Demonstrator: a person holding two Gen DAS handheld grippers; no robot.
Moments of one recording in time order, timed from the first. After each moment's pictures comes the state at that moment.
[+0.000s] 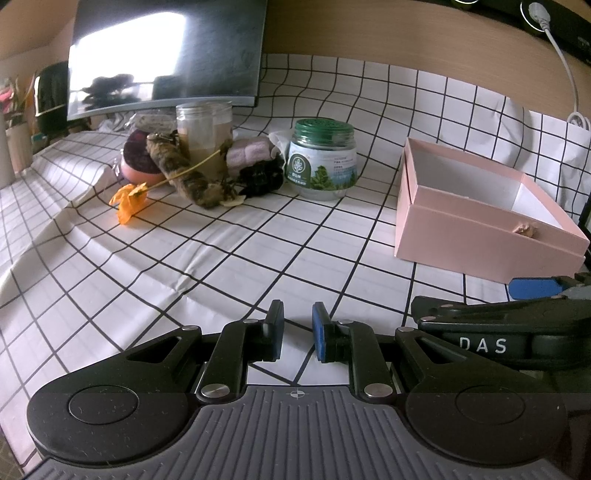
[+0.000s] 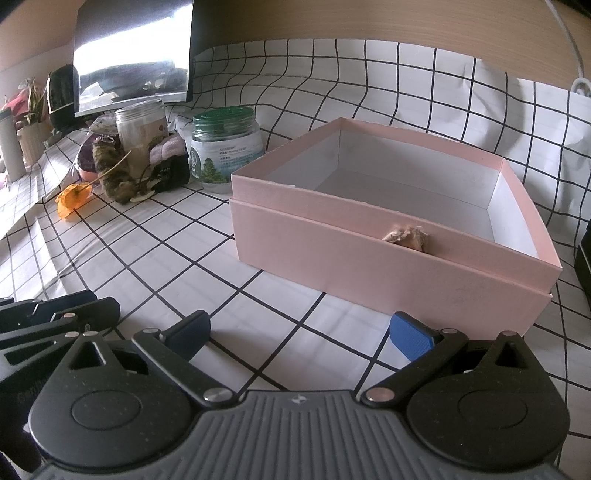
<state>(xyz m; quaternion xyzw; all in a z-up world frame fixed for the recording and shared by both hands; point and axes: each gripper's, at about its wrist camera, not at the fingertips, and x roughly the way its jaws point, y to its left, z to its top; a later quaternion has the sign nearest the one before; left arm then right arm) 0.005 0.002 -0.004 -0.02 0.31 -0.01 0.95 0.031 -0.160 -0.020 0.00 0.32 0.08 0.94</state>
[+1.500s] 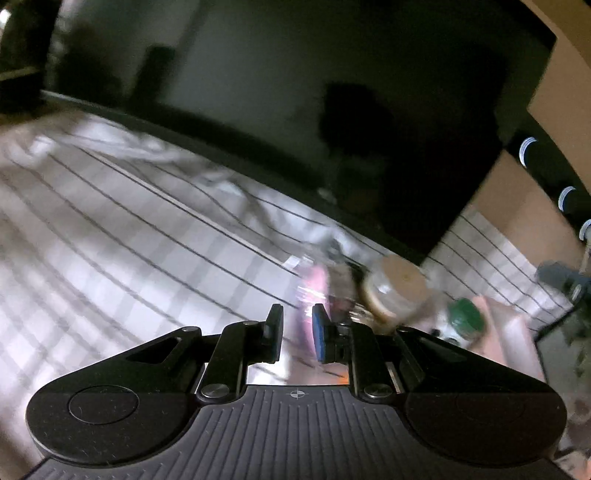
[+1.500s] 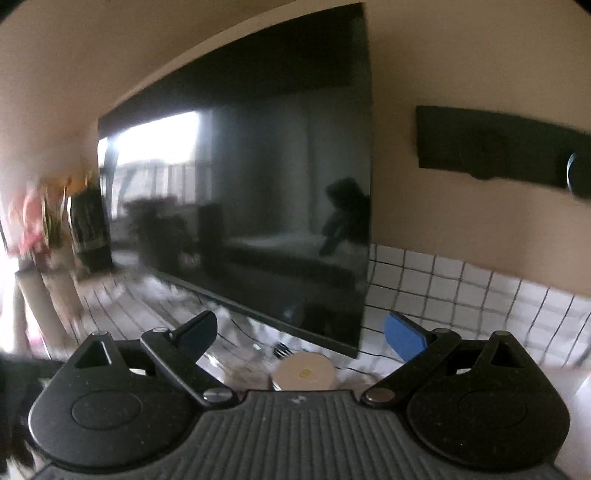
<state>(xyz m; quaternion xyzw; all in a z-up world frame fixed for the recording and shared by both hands) 0.230 0.359 0.135 -0.14 0.38 -0.18 0.89 0.117 0.065 0.201 0.03 0.20 0.07 0.98</state>
